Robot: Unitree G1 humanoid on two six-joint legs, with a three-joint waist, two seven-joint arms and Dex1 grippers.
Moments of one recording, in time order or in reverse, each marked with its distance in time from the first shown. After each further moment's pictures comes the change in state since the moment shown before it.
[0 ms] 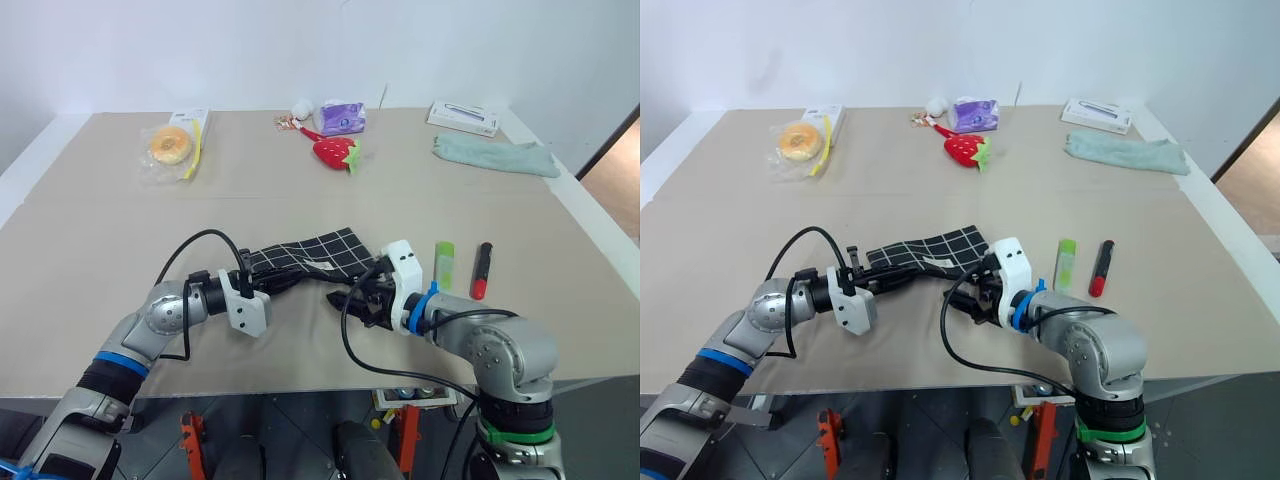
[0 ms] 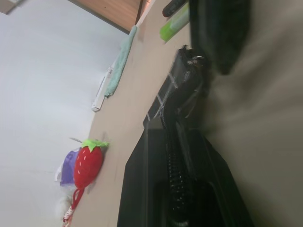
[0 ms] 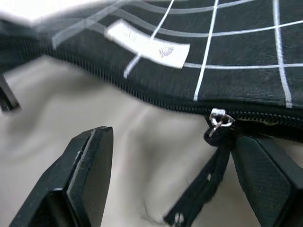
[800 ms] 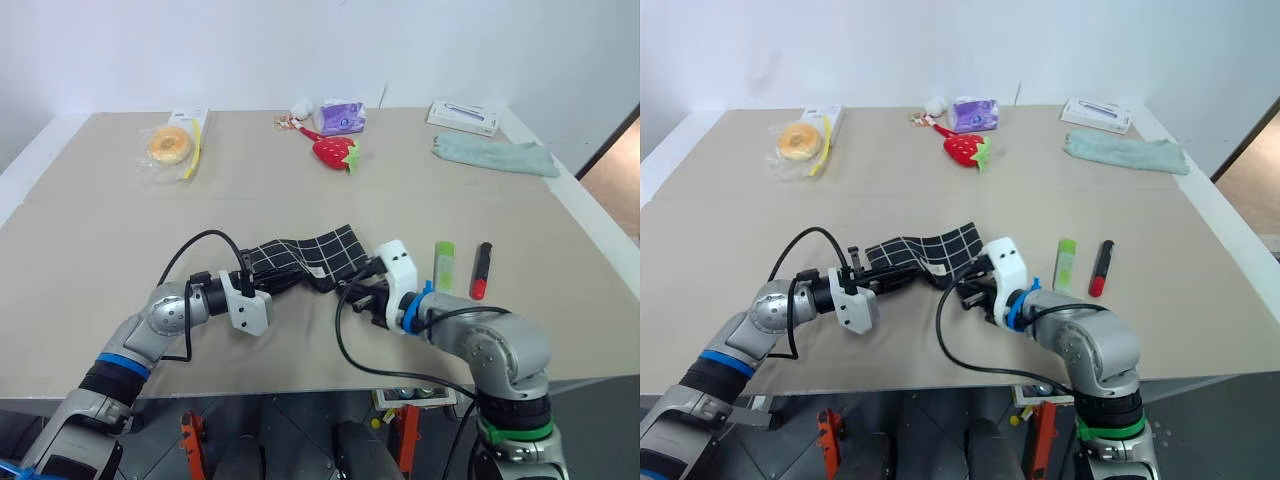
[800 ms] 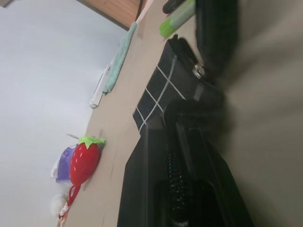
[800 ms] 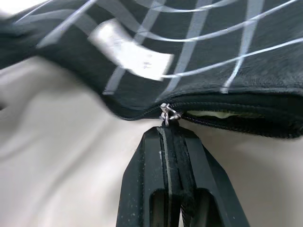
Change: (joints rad) left arm 0.002 -0.020 0.000 -0.009 -0.001 0.025 0.000; right arm 0.017 -0.033 0.147 0.002 0.004 -0.080 -0.030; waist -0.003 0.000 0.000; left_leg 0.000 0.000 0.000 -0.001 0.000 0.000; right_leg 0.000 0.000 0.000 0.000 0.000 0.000
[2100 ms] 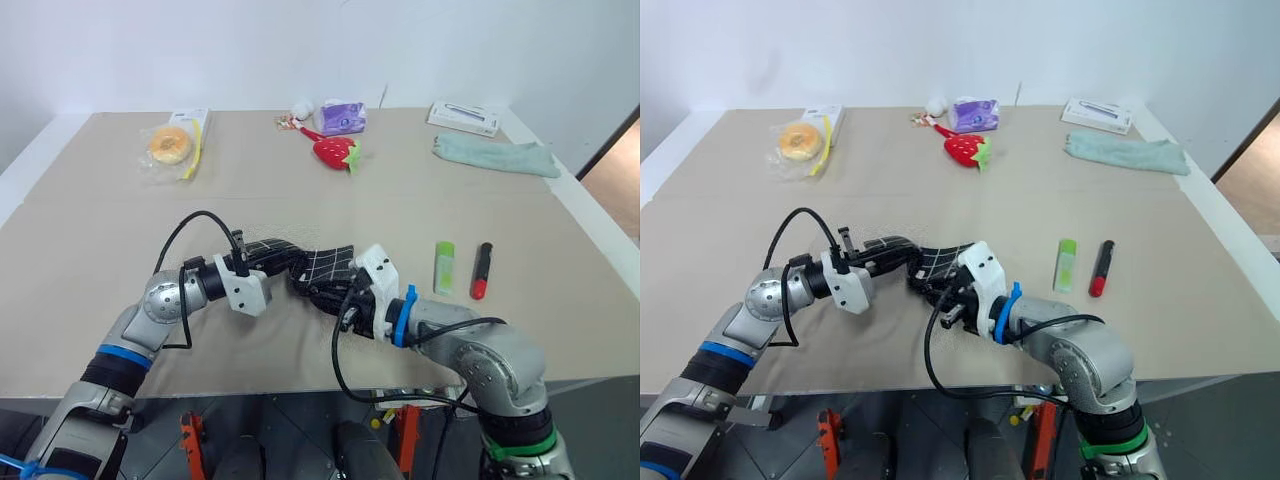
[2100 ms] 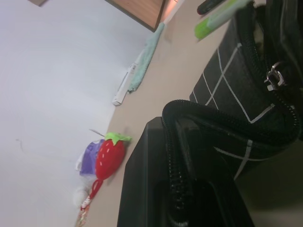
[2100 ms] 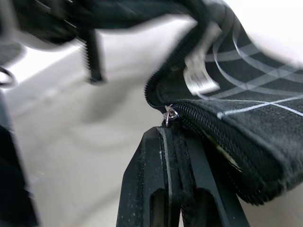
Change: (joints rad) left arm -0.044 -0.008 0.049 -0.001 -0.050 0.034 0.003; right arm 0.032 -0.060 0.071 -0.081 0.099 -0.138 0.082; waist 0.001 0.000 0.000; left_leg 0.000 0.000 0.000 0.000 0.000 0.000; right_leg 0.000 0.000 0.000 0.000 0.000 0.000
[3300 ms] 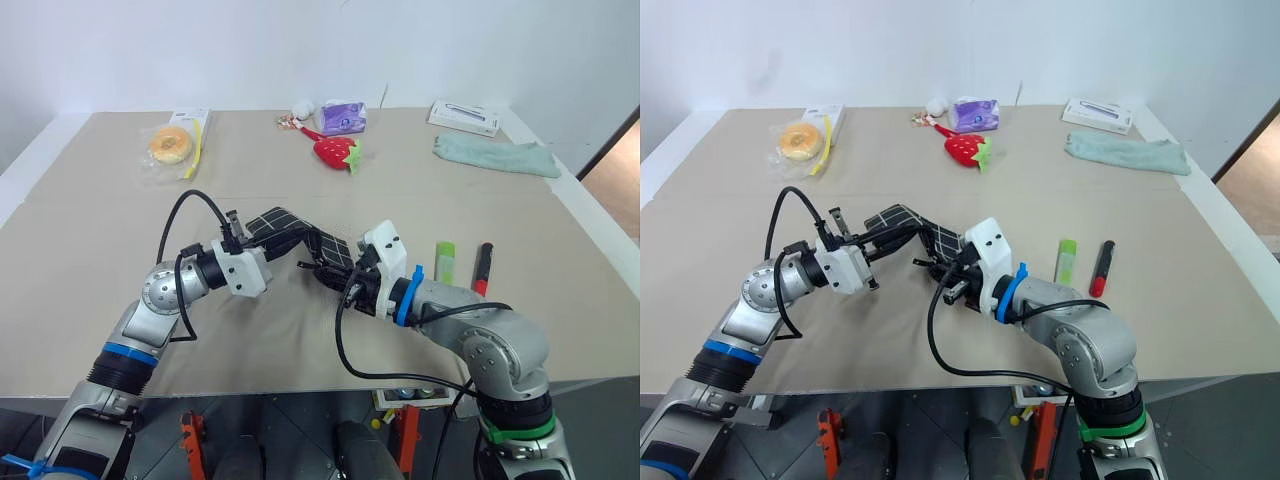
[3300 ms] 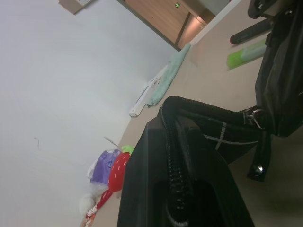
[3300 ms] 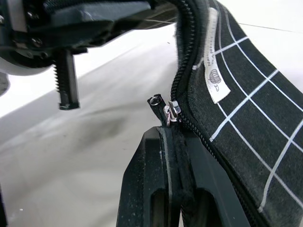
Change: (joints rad) left arm -0.001 -0.037 0.030 -0.109 -0.134 0.117 -0.049; right arm -0.064 0.005 -0.032 0.042 -0.011 -0.068 -0.026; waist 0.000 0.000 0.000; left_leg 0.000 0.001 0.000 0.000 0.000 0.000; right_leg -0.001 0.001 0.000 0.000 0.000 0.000
